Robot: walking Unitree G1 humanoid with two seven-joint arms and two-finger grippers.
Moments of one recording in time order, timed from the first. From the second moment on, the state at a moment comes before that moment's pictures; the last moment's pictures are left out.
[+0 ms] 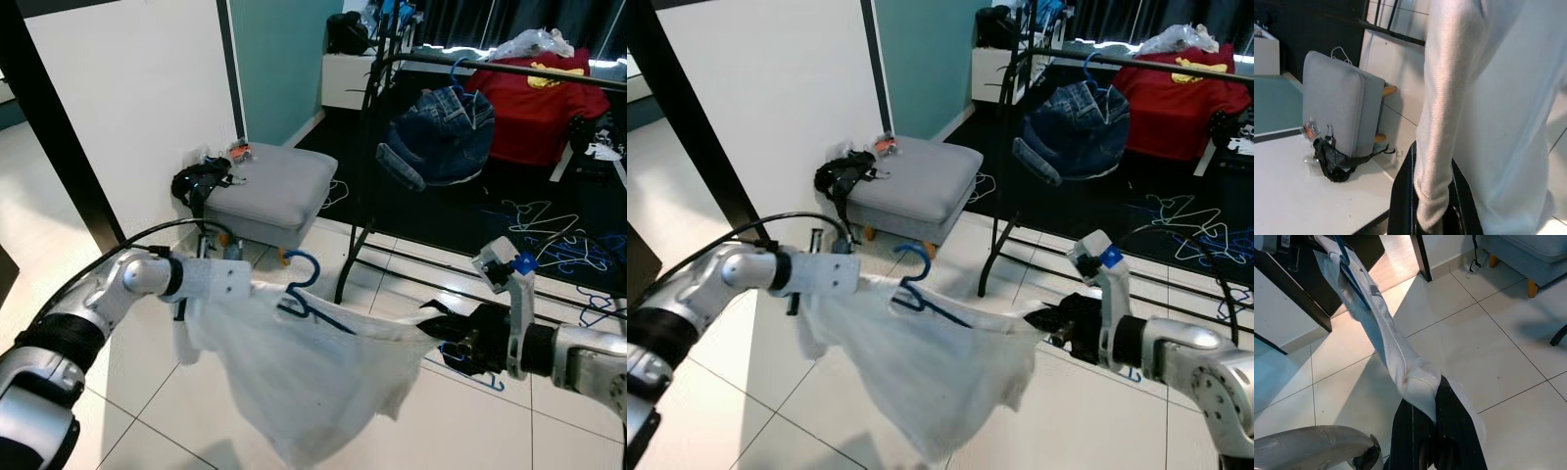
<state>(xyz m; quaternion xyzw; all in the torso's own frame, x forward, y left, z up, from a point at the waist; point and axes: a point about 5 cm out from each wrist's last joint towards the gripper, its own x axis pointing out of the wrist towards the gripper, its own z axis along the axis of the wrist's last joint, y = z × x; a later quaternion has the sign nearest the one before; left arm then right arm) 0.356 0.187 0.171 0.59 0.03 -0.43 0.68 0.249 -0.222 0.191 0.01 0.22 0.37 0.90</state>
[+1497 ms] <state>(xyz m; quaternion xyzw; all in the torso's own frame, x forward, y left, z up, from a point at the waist) 0.330 0.142 0.164 0.46 -0.03 -0.53 0.71 0.247 -0.218 0.194 0.04 0.17 0.39 0.90</state>
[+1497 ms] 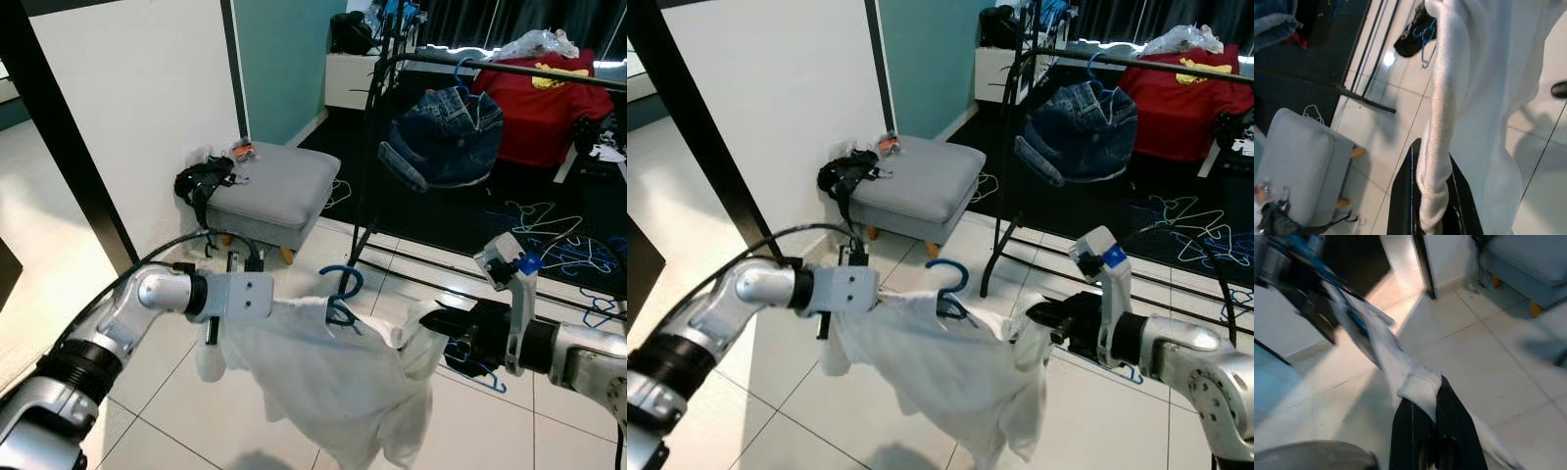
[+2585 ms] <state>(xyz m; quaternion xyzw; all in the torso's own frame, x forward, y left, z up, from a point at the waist) 0.304 0.120 0.177 0.40 -0.04 -0.63 0.66 0.210 -0.219 0.208 -0.06 0.13 0.52 0.84</state>
